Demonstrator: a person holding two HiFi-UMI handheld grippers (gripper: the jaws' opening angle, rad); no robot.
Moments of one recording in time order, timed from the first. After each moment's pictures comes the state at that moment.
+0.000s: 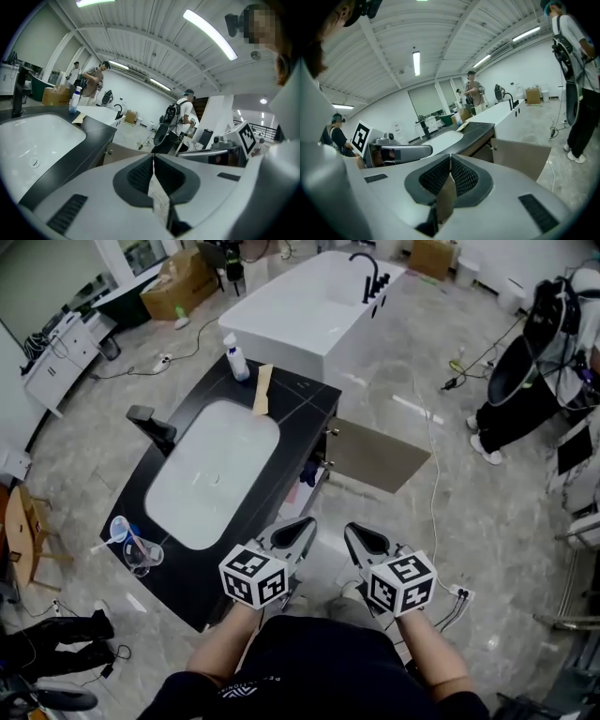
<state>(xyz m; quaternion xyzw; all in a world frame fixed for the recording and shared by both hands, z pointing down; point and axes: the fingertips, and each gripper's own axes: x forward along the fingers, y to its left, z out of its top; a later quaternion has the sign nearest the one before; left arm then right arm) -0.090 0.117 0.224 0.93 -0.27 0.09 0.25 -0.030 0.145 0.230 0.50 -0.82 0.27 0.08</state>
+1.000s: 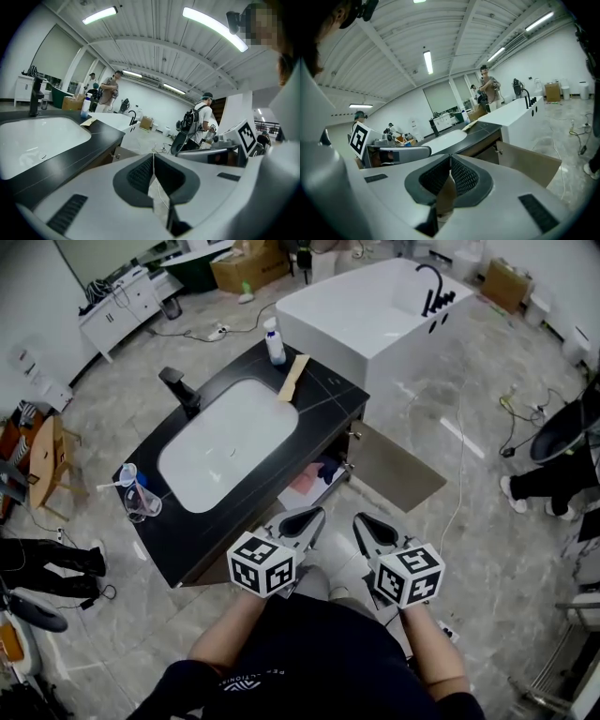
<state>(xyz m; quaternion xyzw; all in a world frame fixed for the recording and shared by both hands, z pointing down) -0.037 0.110 0.225 0.89 -0.38 0.08 0.24 0.028 0.120 0.231 0.40 -0.88 0.26 0.09</state>
